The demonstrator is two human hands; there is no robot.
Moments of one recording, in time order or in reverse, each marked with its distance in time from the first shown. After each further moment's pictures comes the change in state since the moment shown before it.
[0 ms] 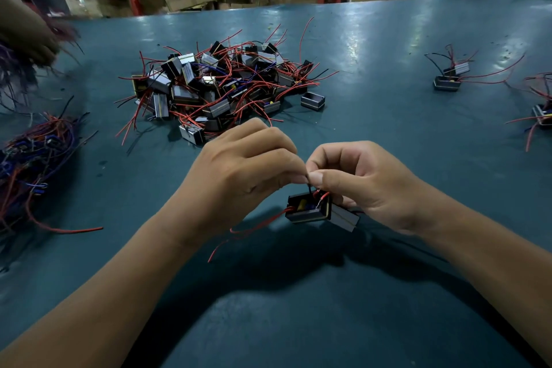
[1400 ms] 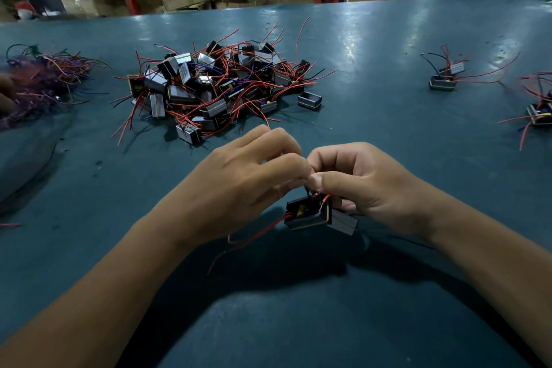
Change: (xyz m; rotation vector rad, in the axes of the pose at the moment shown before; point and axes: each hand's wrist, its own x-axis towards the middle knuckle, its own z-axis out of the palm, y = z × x) left_hand 0.005 0.008 -0.006 0.007 -0.179 0.042; right_hand -0.003 -0.002 -0.002 0.036 -0.074 0.022
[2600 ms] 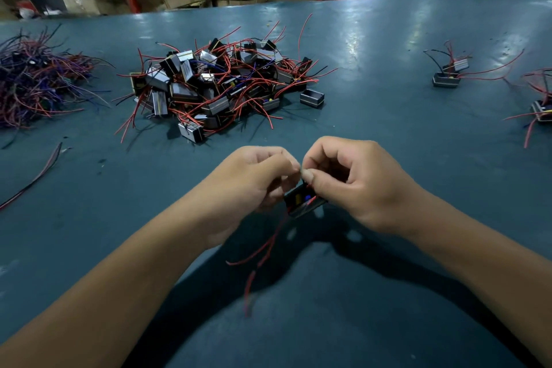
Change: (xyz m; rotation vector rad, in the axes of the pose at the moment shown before) left_hand 0.007 0.016 0.013 -1.077 -0.045 -1.024; right_hand 0.003 0.007 0.006 -0.475 0.234 -0.172
